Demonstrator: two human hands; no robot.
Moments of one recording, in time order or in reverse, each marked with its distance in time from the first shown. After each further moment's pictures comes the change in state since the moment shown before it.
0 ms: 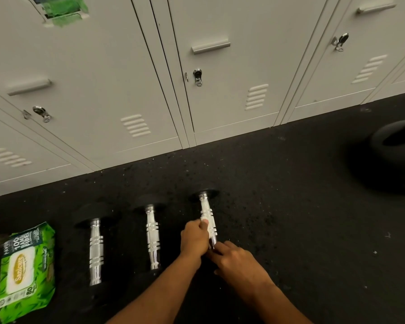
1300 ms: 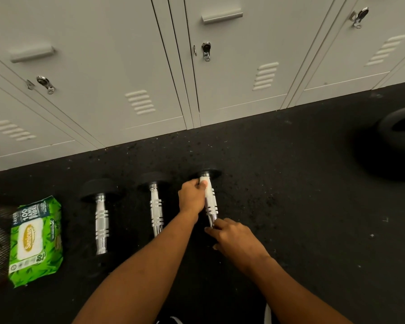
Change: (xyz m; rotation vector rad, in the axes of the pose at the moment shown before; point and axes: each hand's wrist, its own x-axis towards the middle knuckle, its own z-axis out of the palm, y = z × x) left_hand 0.026 0.025 -0.015 -0.152 0.110 0.076; right_hand 0.003 -0.006 -0.002 -0.071 -0.008 0.011
